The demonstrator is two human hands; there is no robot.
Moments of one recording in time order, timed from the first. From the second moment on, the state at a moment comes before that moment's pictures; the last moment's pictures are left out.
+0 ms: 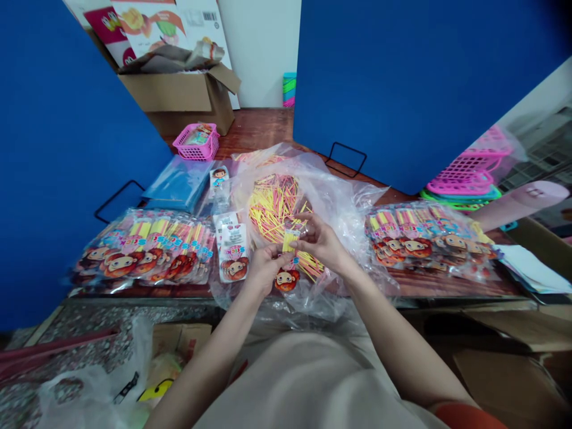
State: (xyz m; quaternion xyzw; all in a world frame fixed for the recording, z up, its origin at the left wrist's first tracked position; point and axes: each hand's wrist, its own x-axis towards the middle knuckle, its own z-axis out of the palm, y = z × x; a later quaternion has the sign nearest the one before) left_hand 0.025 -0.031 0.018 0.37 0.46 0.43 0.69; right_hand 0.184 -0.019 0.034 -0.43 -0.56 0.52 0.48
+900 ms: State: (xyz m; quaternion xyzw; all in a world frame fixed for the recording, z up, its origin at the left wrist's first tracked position) left_hand 0.025 -0.028 0.021 0.40 0.45 0.45 0.66; right_hand 0.178 -0.017 0.023 -0.44 -0.45 0.59 0.50
